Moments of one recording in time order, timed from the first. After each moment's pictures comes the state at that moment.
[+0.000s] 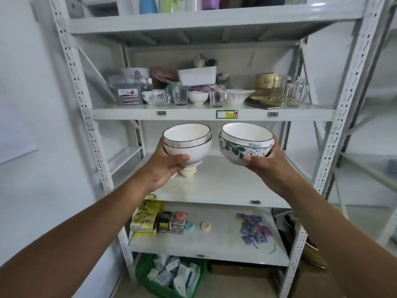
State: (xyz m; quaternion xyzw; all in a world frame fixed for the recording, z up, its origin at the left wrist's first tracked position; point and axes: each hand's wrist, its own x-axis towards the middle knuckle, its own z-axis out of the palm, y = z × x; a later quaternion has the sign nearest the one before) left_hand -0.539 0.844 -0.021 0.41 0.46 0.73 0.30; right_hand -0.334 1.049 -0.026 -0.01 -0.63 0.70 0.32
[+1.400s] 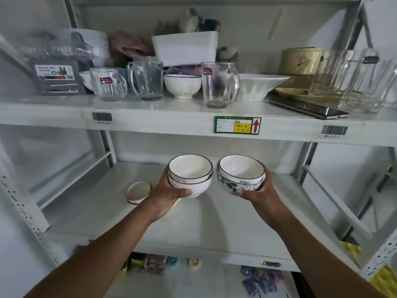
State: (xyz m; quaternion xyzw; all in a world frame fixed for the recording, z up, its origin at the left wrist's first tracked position) left_hand -0.771 1.118 -0.150 0.37 0.49 0.72 0.32; right_hand -0.590 1.330 -0.167 -0.09 -0.62 0.71 0.31
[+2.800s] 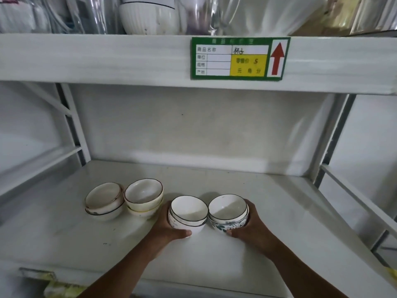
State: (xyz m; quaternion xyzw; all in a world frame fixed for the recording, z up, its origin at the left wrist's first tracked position) left_hand -0.849 1.223 -0.378 0.33 0.64 0.65 0.26; right_hand -0.661 1.452 -0.373 -0.18 -0.75 0.60 0.22
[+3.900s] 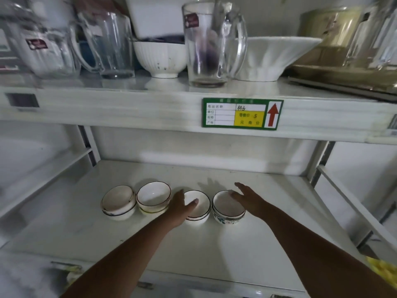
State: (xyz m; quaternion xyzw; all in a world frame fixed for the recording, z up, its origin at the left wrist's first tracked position) left_hand -0.837 1.246 -0.279 0.37 0.86 0.33 0.14; right_hand -0.700 1.457 -0.265 -0.32 -0.84 0.43 0.06
